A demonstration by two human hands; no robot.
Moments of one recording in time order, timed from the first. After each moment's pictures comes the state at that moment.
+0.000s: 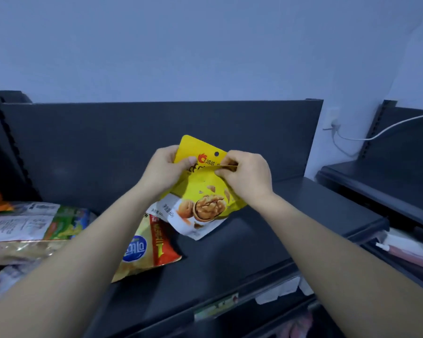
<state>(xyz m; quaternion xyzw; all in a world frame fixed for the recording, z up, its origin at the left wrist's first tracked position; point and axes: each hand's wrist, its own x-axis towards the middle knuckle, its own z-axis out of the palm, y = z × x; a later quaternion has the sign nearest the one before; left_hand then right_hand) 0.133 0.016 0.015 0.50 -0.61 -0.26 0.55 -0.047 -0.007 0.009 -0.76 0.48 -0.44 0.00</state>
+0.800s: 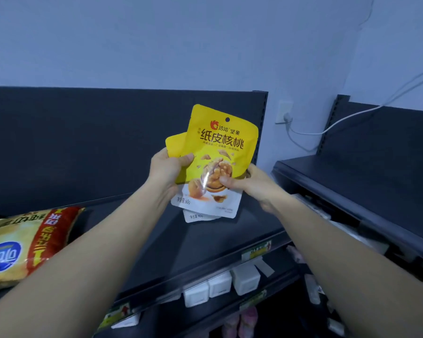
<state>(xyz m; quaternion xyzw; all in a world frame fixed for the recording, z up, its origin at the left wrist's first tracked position) -0.074 -0.052 0.000 0.45 -0.36 -0.48 0.66 -0.269 -0.068 -0.023 -0.62 0.48 -0.41 0.46</state>
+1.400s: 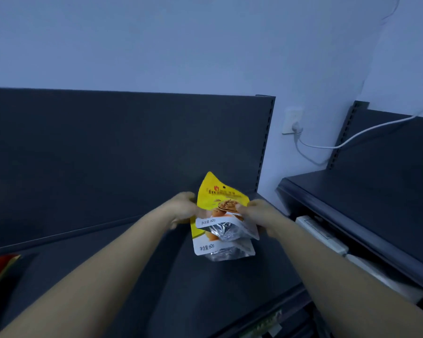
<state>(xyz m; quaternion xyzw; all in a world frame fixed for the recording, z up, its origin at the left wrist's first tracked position) -0.095 -0.204 -0.064 0.61 -0.53 -0.51 0.32 -0.301 -0.228 -0.084 -0.57 0.65 -0.29 0.41</state>
